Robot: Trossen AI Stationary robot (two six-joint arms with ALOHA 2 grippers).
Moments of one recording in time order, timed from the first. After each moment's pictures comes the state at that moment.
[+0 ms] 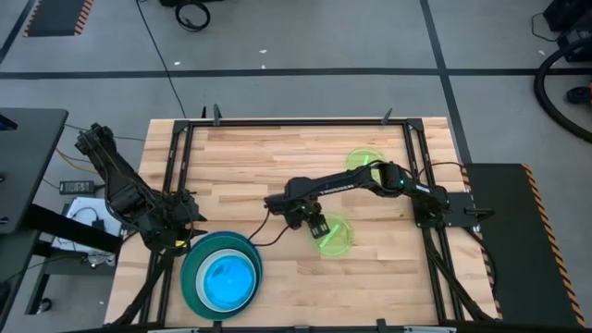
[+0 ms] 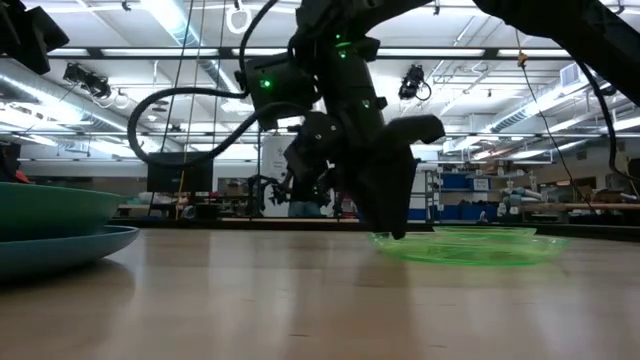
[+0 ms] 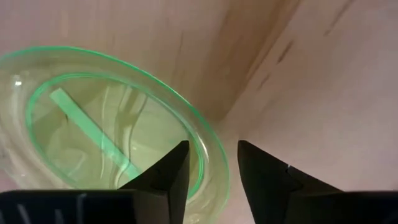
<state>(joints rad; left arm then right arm) -0.87 0.81 0.81 -1.07 -0.52 -0.98 0.04 2.39 1.98 -1.39 -0.08 -0.33</state>
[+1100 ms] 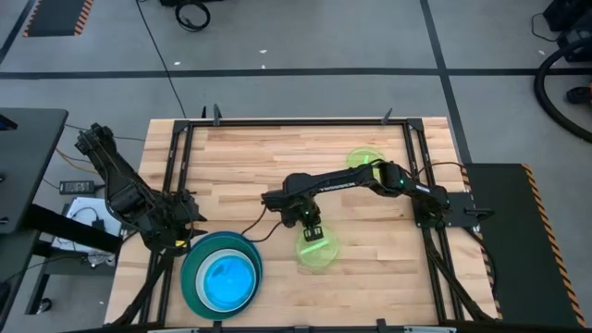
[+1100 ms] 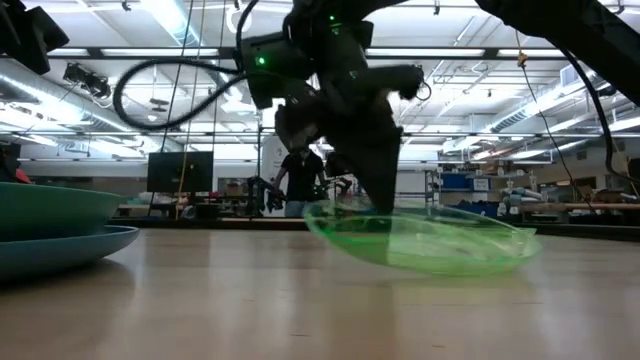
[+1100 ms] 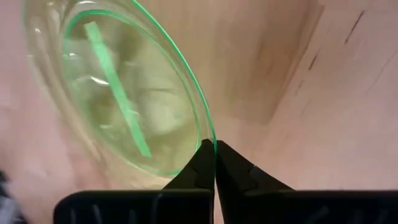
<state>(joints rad) -0.87 0.81 0.81 -1.07 -0.52 -0.98 0.03 2.39 2.08 -1.46 -0.26 -0.15</state>
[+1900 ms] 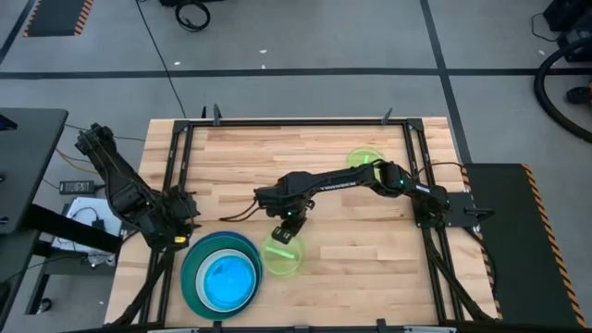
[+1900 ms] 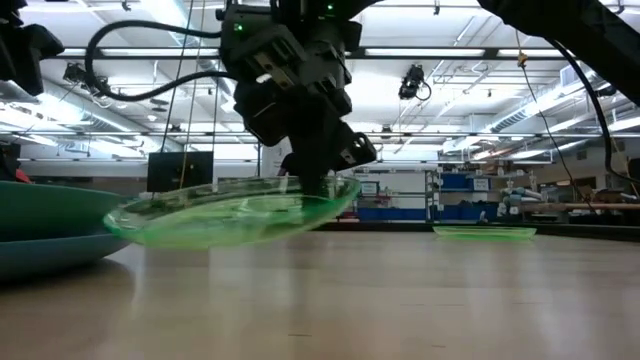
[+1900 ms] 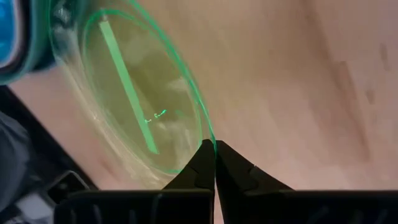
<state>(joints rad) -0.87 0.81 0.81 -1.23 -0.49 -1.02 0.04 2.39 2.13 -1.22 -0.45 0.59</state>
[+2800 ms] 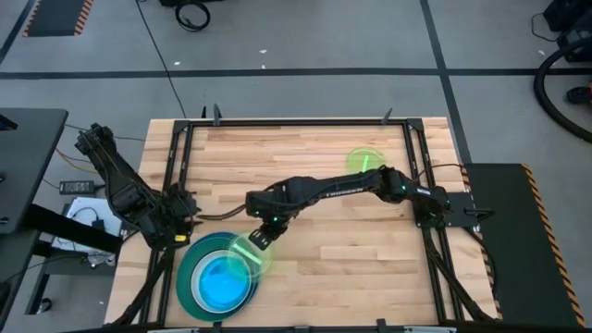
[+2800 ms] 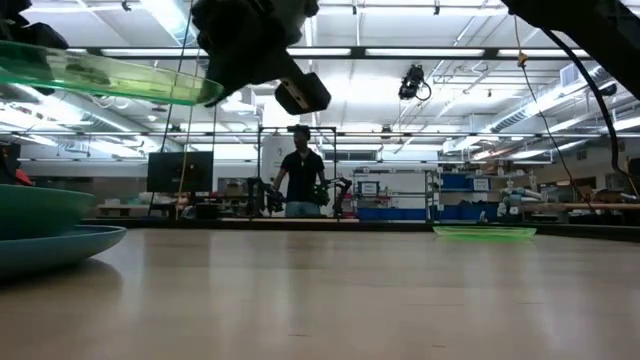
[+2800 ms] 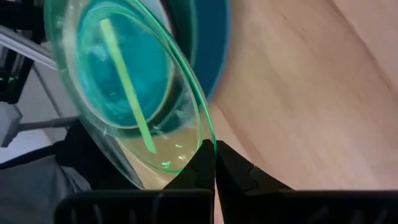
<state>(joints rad) -0.87 0.81 0.81 -1.25 -0.55 -1.01 0.12 2.39 2.33 -1.04 -0.33 0.87</state>
